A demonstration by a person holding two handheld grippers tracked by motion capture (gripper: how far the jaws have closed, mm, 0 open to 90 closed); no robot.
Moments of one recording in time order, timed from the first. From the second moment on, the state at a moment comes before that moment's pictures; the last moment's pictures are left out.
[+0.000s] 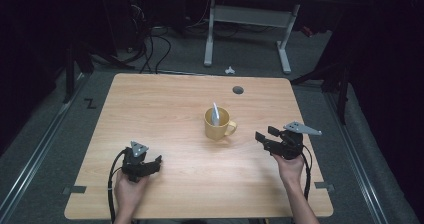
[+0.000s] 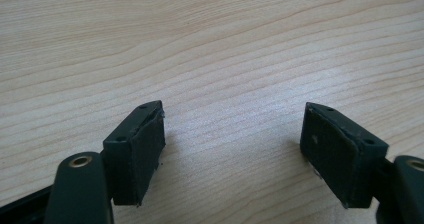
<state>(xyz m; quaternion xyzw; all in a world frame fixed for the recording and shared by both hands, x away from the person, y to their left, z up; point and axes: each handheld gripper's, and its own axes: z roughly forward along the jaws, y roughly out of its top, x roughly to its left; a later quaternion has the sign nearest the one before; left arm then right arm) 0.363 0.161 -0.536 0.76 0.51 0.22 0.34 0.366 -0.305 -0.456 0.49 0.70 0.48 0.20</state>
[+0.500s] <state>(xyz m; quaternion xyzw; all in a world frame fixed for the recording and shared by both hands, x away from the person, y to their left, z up) 0.363 0.161 -0.536 0.76 0.51 0.22 0.34 0.361 -0.314 -0.479 0.52 0.70 0.45 0.20</state>
